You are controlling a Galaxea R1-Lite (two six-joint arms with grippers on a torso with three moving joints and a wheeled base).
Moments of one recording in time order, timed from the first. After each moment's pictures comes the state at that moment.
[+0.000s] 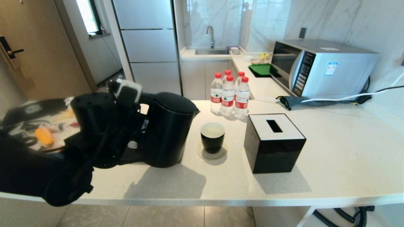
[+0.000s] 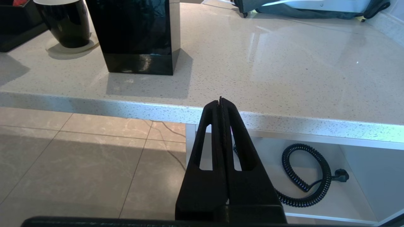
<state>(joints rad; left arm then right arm) -0.43 1.75 -0.68 -1.05 0.58 0.37 0.00 0.00 0.00 0.00 0.06 -0.05</state>
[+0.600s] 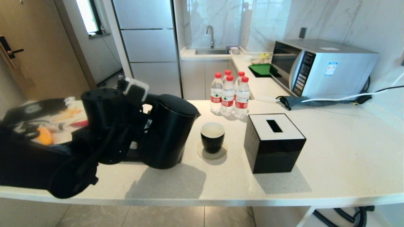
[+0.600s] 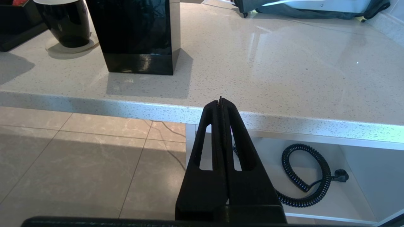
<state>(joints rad) -0.45 1.75 -0.75 -0.92 0.62 0.40 0.00 0.00 0.00 0.00 0.06 -0.05</state>
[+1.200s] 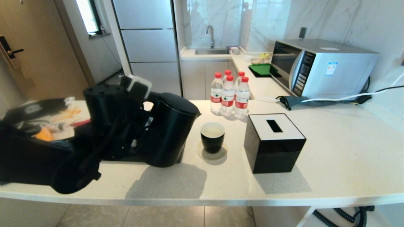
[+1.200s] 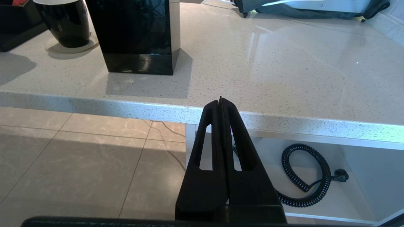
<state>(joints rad) -0.46 1.75 -0.79 -0.90 0.64 0.45 0.00 0.00 0.00 0.00 0.06 -0.05</state>
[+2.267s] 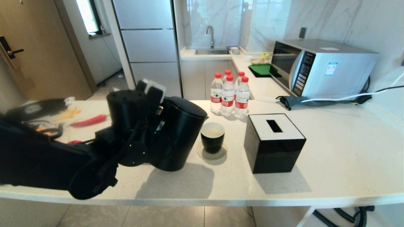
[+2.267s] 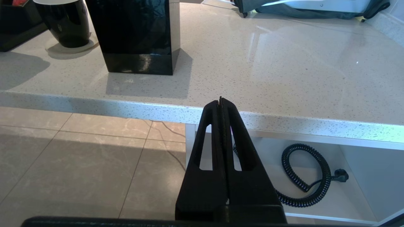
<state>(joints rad) -0.57 1.80 -0.81 -0.89 0.82 0.45 0.00 0.00 0.00 0.00 0.06 -0.05</state>
